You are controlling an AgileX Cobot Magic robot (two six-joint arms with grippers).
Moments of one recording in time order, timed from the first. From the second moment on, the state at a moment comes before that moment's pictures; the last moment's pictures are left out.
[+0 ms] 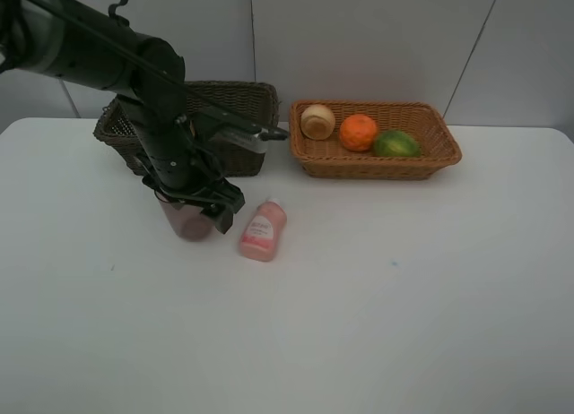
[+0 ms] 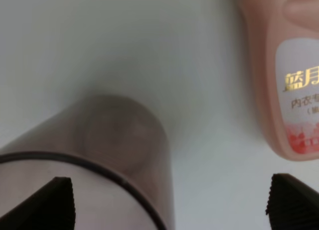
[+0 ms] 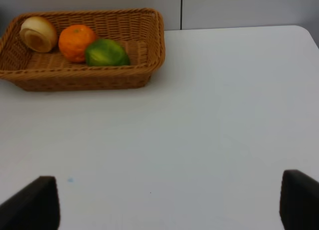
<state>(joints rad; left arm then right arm) -0.53 1.96 -1.19 0.03 0.65 -0.01 0.00 0.00 -0.52 -0.06 1.06 0.06</state>
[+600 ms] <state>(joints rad) -0.53 1.98 -1.19 0.04 0.64 -0.01 0.00 0.00 -0.52 -0.06 1.06 0.06</state>
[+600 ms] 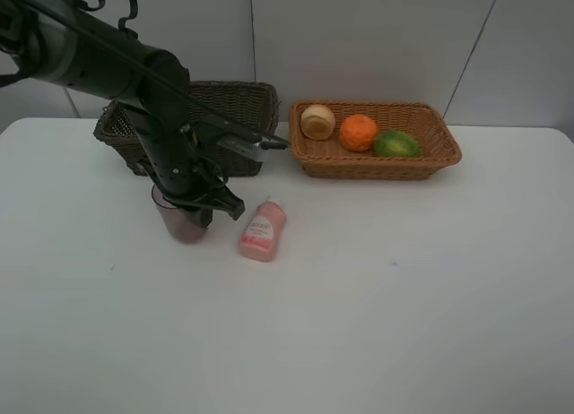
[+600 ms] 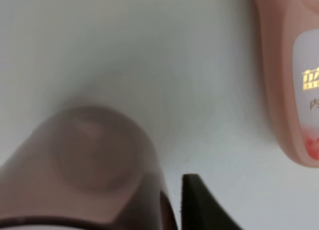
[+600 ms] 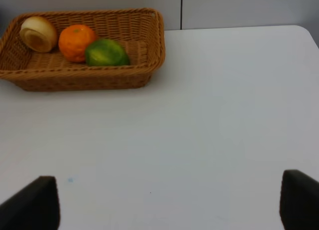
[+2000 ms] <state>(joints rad) -0.53 1.94 -1.61 0.13 0.85 -0.23 0.00 0.00 -0.52 -0.06 1.06 0.06</state>
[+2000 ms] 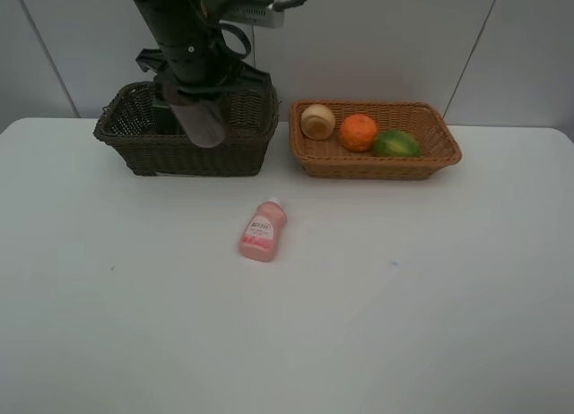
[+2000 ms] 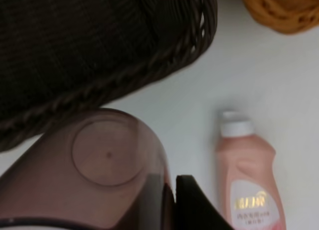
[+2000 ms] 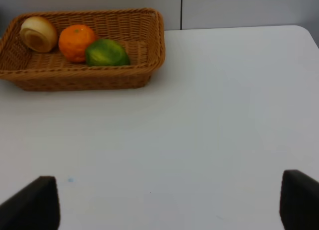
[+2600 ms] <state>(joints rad) -0.49 2.04 -1.66 0.41 0.55 -0.37 0.00 0.00 -0.52 -0.06 1.06 0.06</state>
